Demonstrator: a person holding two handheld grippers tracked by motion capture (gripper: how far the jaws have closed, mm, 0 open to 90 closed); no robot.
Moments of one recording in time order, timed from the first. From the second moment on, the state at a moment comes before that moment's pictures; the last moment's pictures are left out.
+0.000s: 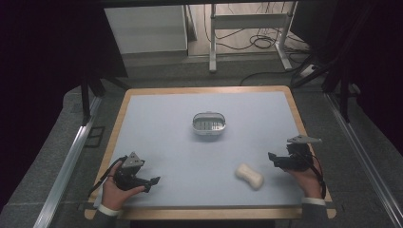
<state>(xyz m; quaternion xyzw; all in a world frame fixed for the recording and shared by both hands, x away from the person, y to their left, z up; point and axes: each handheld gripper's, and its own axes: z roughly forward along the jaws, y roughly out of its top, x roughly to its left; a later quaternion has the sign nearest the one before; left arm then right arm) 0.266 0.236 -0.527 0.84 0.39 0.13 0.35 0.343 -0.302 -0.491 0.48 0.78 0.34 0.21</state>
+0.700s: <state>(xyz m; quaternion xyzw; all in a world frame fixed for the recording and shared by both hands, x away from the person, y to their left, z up) 0.265 0.237 -0.525 0.83 0.40 0.13 0.36 0.340 -0.304 -0.493 0.47 0.79 0.33 0.22</state>
